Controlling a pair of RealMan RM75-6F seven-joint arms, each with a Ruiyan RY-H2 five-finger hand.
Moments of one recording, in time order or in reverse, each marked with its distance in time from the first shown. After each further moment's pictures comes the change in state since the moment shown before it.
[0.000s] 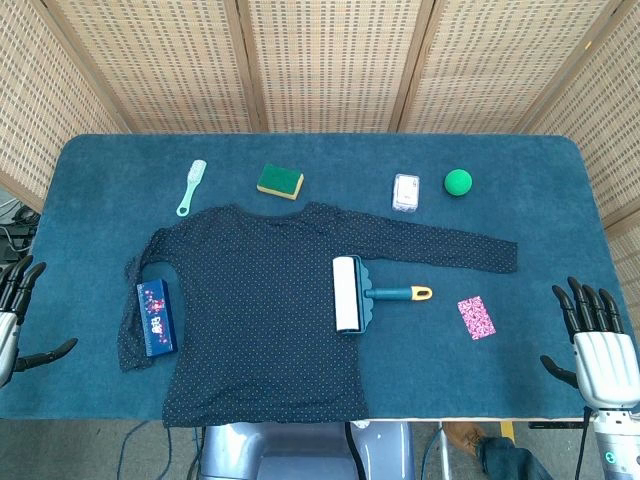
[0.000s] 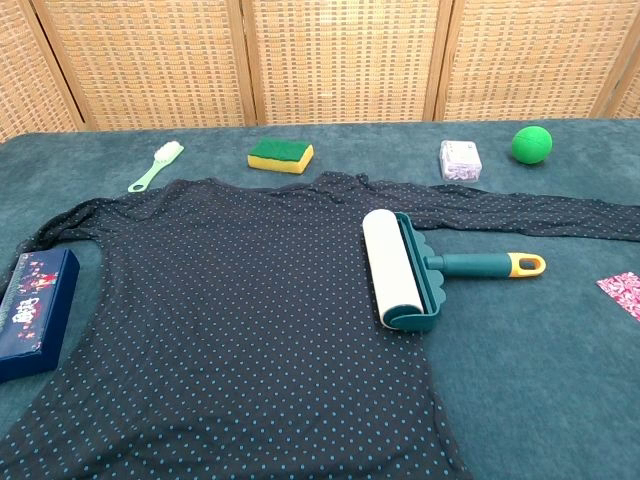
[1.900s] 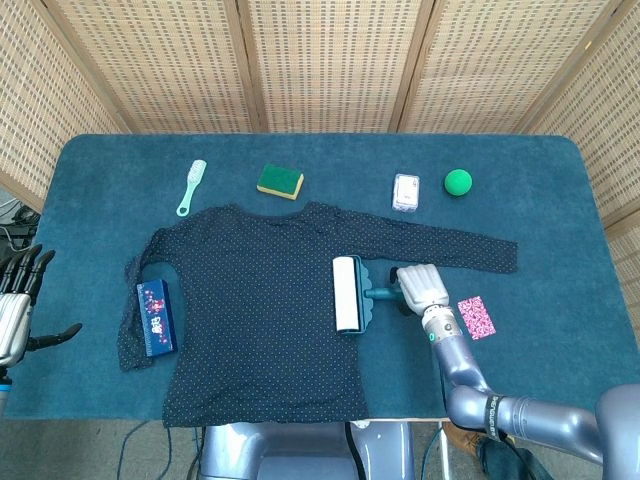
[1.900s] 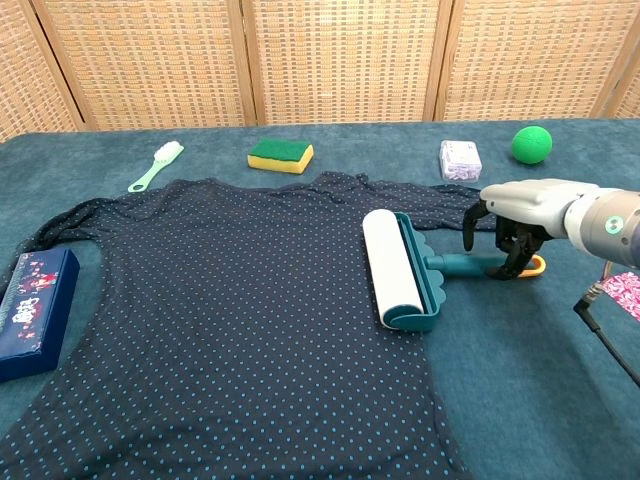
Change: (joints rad) left arm -0.065 -0.048 -0.044 0.060 -0.117 -0.095 0.062; right arm 0.740 -0.425 0.091 0.145 0.856 -0.598 -0.497
